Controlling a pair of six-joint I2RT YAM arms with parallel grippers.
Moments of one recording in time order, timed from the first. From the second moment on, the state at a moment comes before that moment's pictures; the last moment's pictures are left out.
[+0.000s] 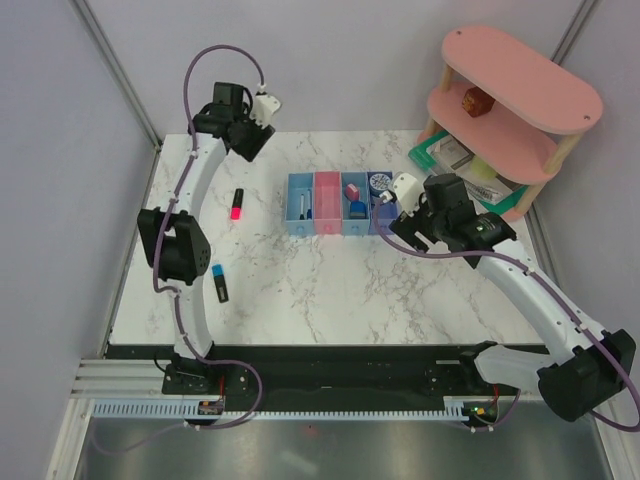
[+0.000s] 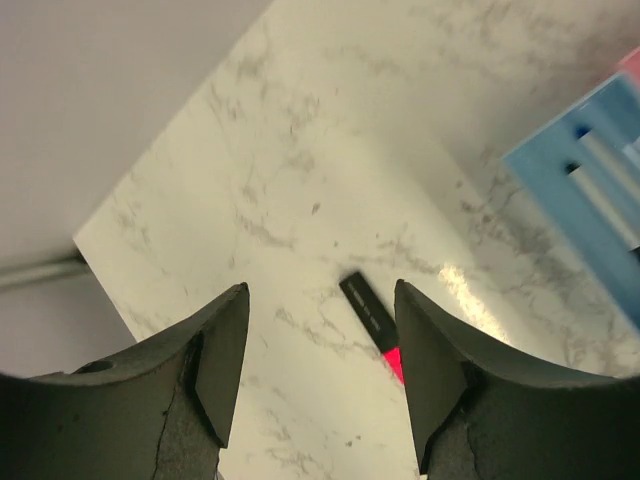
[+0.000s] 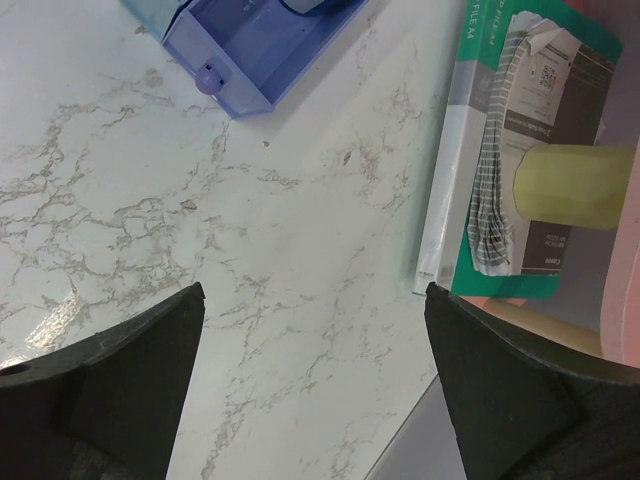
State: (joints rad) left arm -0.24 2.08 2.16 -0.78 0.06 0.61; right arm 0.45 1.18 1.12 -0.69 0.15 -0.54
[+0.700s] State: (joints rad) left arm -0.12 2.30 2.01 -0.85 0.03 0.47; right arm 0.45 1.22 1.14 -0.68 0.14 -0.53
